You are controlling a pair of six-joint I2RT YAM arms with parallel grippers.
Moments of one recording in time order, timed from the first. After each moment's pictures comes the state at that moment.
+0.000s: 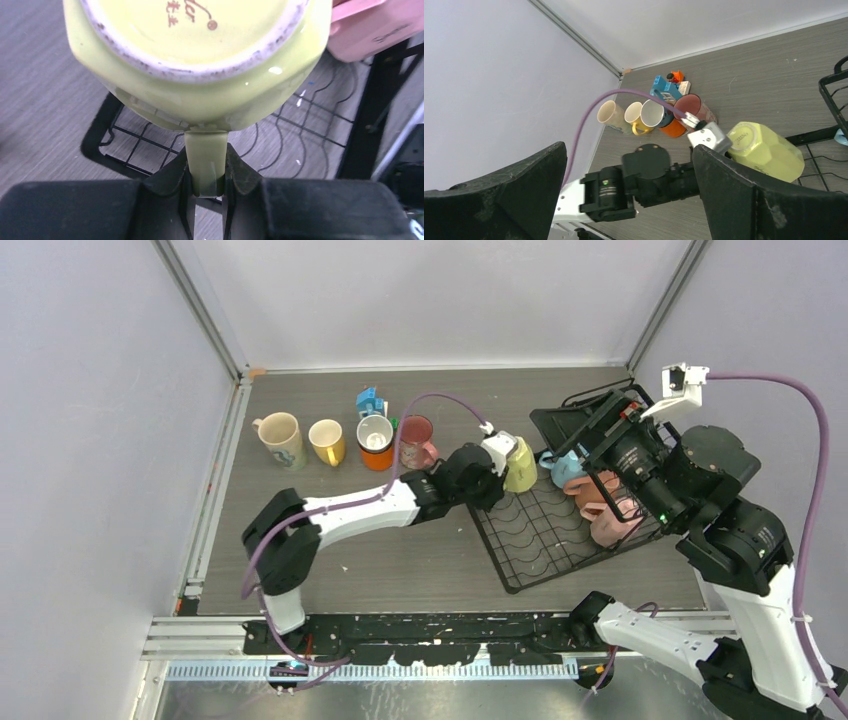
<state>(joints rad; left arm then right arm) -1.02 1.83 1.34 -0.07 -0.07 -0.26 0.70 0.88 1.59 -0.78 0.27 0.69</state>
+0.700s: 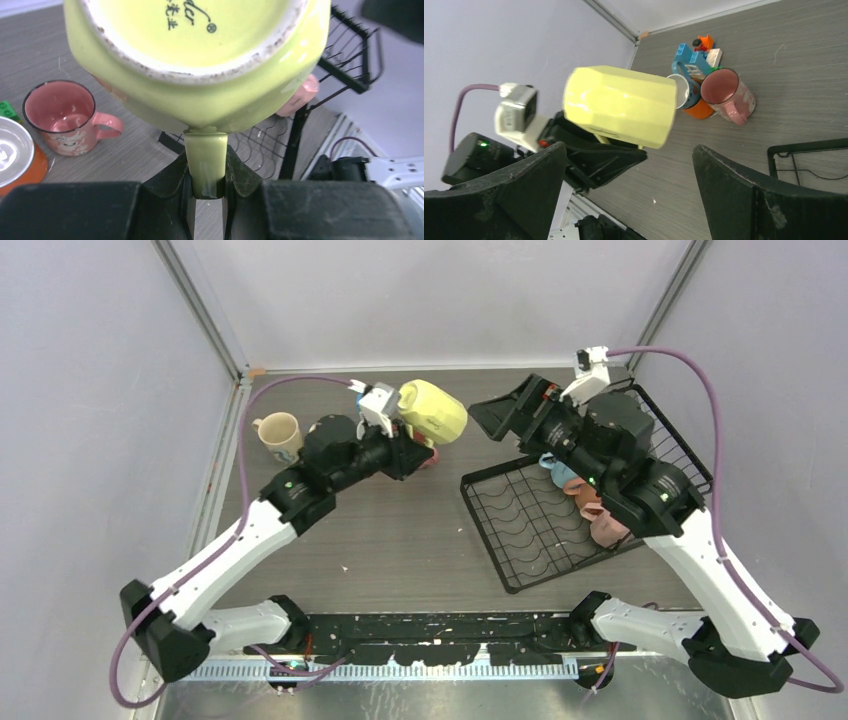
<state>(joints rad) -0.75 1.16 1.12 -0.17 0.13 -0.33 0.70 1.02 1.47 -0.57 0.13 0.75</state>
